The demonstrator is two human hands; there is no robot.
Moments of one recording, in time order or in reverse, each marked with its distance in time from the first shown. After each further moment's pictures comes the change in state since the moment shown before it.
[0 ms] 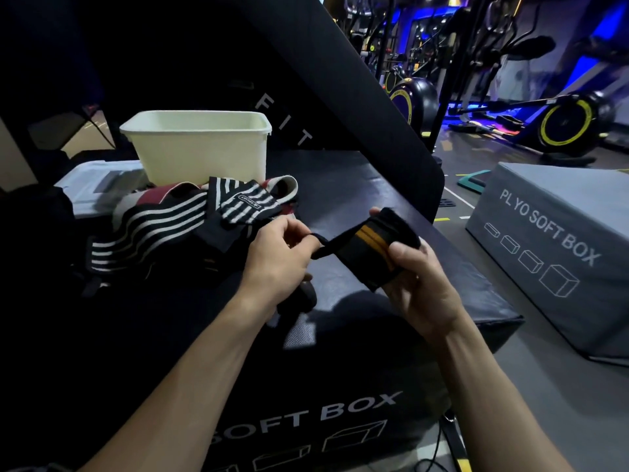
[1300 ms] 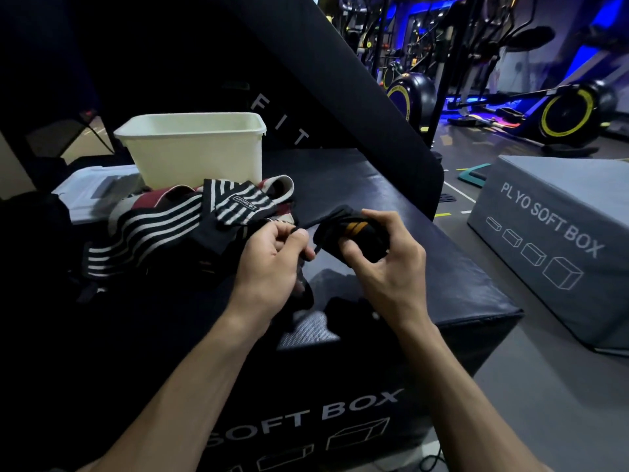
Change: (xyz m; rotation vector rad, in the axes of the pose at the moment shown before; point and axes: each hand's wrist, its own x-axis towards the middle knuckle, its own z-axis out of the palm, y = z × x) left_hand -0.018 0.001 -0.001 -0.141 -0.019 0.040; right_hand 0.011 0.021 0.020 -1.110 0.403 -0.498
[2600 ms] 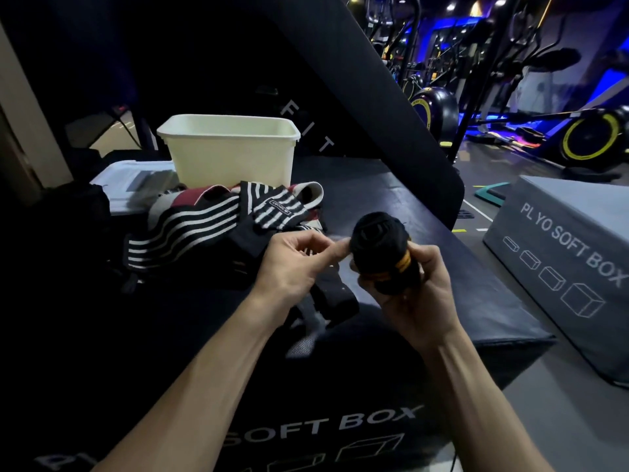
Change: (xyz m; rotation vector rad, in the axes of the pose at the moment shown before) left_hand 0.015 -0.008 -0.018 -0.064 -0.053 0.042; right_hand -0.002 -0.020 0.009 1.304 -0.408 0.728
